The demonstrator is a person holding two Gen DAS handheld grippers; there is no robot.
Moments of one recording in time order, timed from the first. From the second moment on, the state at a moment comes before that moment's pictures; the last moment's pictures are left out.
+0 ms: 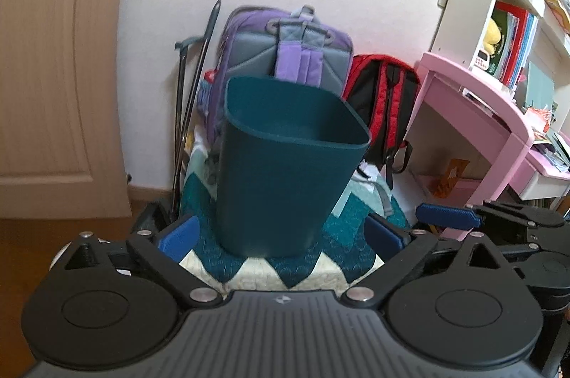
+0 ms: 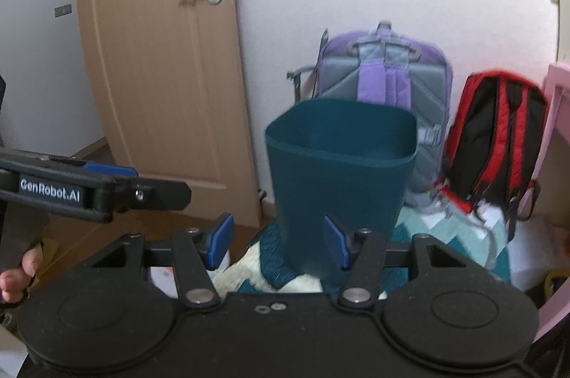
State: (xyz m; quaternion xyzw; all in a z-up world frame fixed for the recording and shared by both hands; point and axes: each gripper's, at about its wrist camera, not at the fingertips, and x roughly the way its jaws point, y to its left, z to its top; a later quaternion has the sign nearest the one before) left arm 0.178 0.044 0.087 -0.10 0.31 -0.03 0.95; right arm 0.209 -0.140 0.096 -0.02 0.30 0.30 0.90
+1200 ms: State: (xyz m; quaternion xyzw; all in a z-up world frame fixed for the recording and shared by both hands) left arm 0.294 0.116 -0.338 -0.02 0.63 0.02 0.78; right arm 0.273 -0.068 -0.350 0.03 0.68 0.20 0.71
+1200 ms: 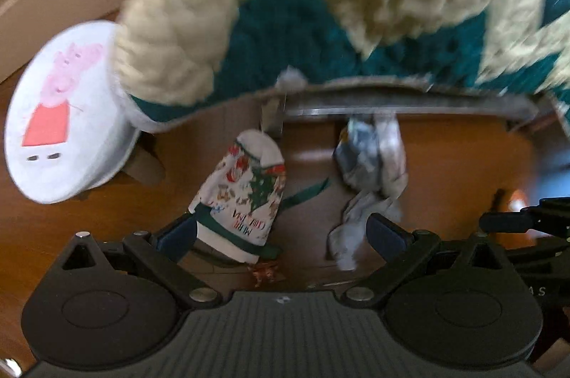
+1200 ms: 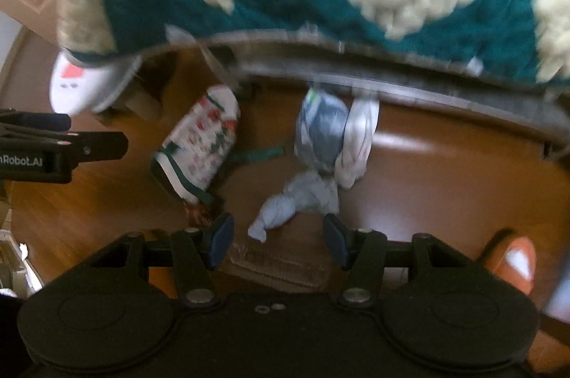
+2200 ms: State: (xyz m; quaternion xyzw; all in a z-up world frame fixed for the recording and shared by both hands) left arm 0.344 0.128 -0.547 -0.06 0.68 0.06 0.72; right arm 0.294 -0.016 -0.539 0.14 0.79 0.06 0.60
